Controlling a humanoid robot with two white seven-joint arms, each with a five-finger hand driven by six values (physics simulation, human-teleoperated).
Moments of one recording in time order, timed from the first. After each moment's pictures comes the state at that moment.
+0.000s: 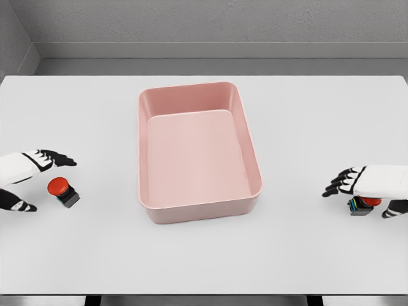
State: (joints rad) left arm -0.02 1.22 -0.35 -1.60 -0.08 -0.61 -0.26; right arm -0.48 -1.28 0.78 -1.66 0.22 -0.61 0.52
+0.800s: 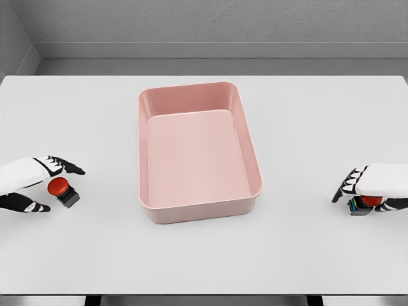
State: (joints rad) left arm -0.03 1.16 -0.35 -1.59 -0.10 -0.61 -0.29; right arm -0.48 -1.28 0.76 -1.65 0.24 -0.61 0.53
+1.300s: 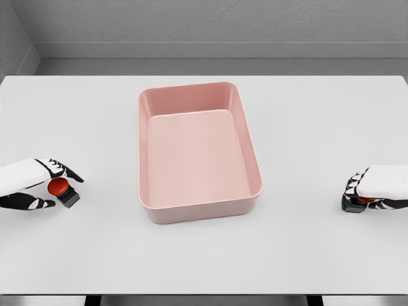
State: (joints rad) left arm -0.03 1.15 -0.35 -1.59 -0.10 -0.61 -0.30; right arm -0.48 -1.28 0.76 -1.65 0.25 -0.61 0.55
